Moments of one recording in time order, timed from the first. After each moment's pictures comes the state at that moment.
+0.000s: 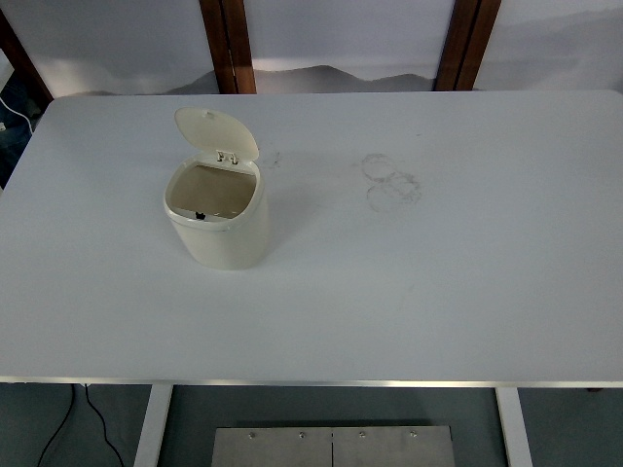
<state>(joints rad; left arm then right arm) -1.40 0.61 -0.38 -0.48 -0.15 -0.61 0.05 0.05 0.00 0.23 0.16 -0.38 -0.02 -0.07</state>
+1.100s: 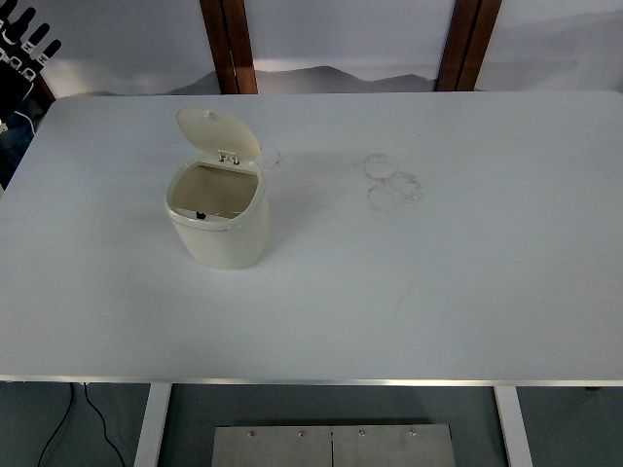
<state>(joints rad) -0.90 0.59 -0.68 -0.48 -0.33 -0.61 -0.07 0.04 0.00 0.23 0.16 -0.38 -0.02 -0.07</state>
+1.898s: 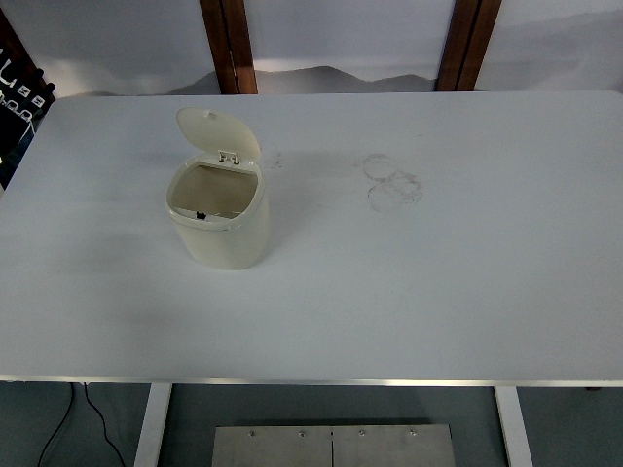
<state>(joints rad) -0.81 0.58 -0.69 -0.48 -0.40 -0.58 -0.07 0.04 0.00 0.23 0.16 -0.38 -0.02 -0.07</state>
